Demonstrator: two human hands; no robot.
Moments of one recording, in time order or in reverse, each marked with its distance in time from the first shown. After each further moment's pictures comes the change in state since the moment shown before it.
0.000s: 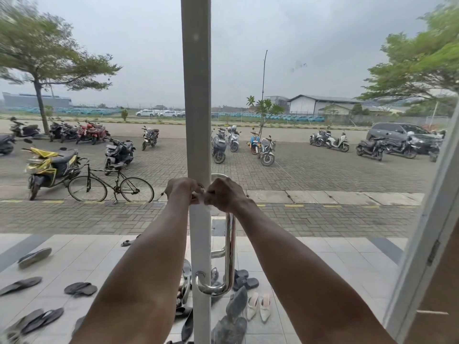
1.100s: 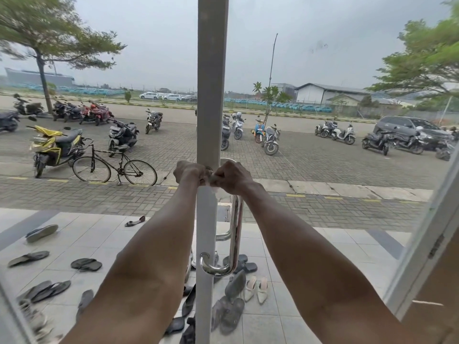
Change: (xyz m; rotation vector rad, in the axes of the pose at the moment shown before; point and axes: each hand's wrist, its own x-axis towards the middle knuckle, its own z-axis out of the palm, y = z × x) left_hand 0.008 0.007 -0.001 0.131 0.223 -0.132; right_hand 0.007 0.000 0.006 0.057 0.032 -0.010
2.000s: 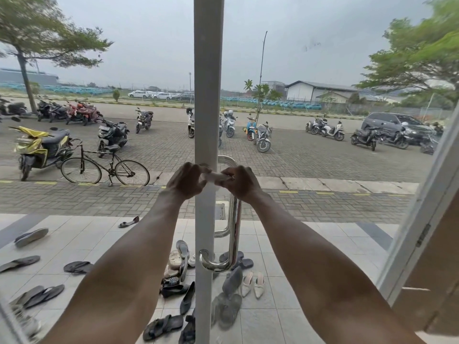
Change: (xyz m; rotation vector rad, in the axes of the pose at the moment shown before) left_hand -0.011 -0.038 -0.033 0.833 -0.140 1.250; right_hand -0.025 0.023 0.017 0.124 0.162 0.007
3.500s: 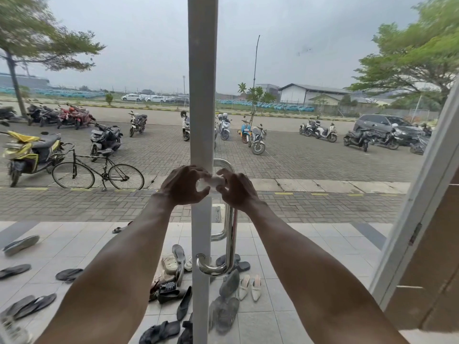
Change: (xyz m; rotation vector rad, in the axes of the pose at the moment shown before) left_hand -0.005 0.008 -0.015 0.106 0.046 0.182; right_hand -0.011 0.000 0.004 -0.102 0.059 -0.069
